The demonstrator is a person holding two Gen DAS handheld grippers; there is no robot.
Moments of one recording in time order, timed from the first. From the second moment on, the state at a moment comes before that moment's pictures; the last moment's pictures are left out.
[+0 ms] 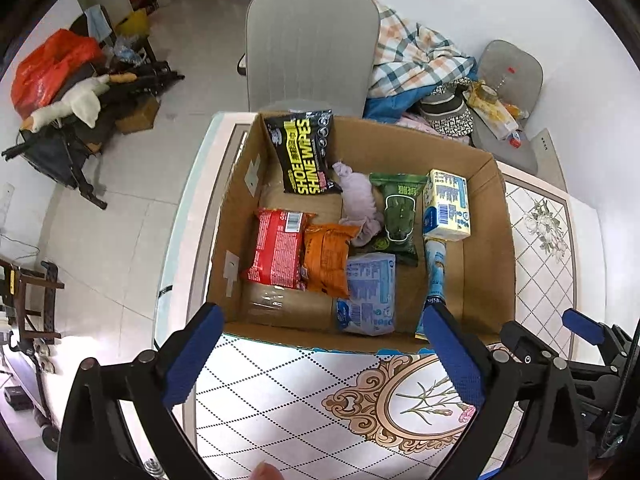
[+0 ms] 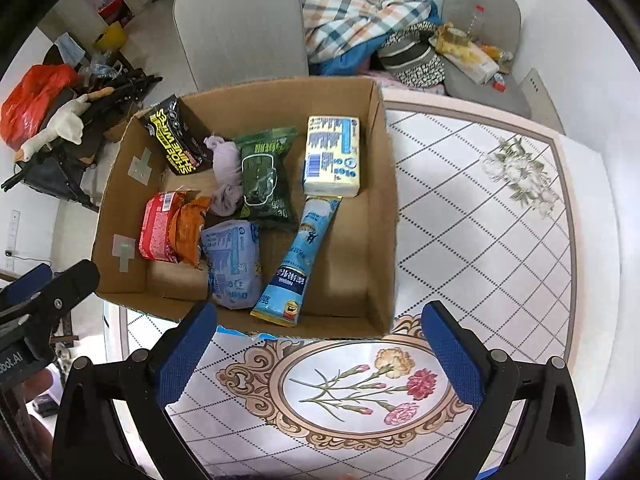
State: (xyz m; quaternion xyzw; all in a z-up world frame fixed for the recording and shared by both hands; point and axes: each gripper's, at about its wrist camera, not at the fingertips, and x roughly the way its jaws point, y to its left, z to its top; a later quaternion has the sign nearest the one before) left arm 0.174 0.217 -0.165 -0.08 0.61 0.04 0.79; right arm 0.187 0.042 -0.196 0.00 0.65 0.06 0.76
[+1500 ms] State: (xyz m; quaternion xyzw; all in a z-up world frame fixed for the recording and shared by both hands) left arm 0.054 0.181 0.019 -0.05 0.50 0.06 0.86; right arm 0.063 -0.003 0.034 -0.01 0.50 0.07 0.86
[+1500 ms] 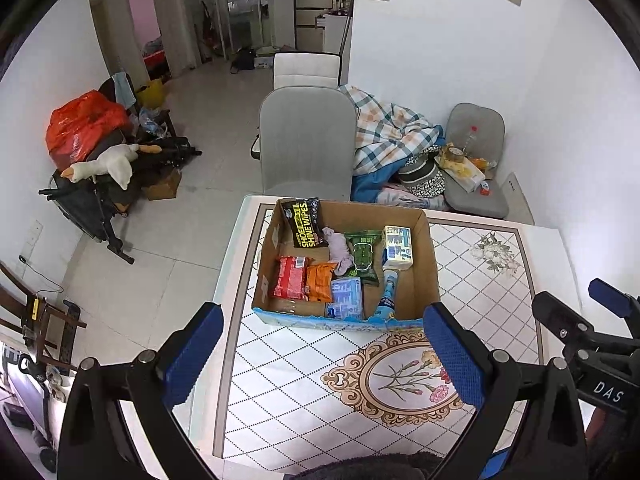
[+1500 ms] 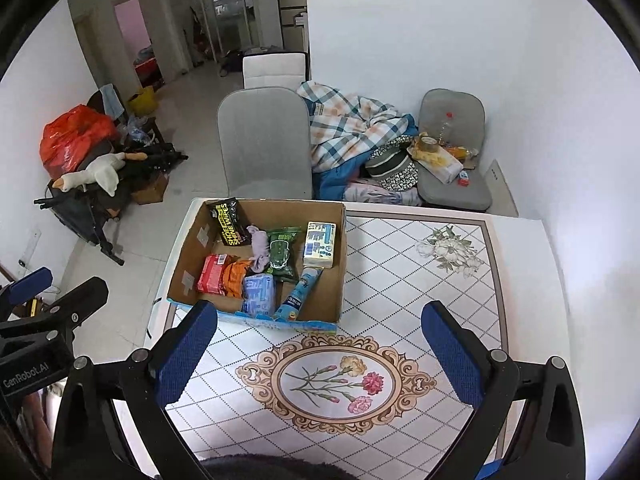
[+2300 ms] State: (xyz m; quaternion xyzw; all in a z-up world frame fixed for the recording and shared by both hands) left arm 0.048 0.174 0.018 -0.04 0.50 0.06 0.86; right arm 0.054 -0.016 0.043 -0.01 0.49 0.05 0.87
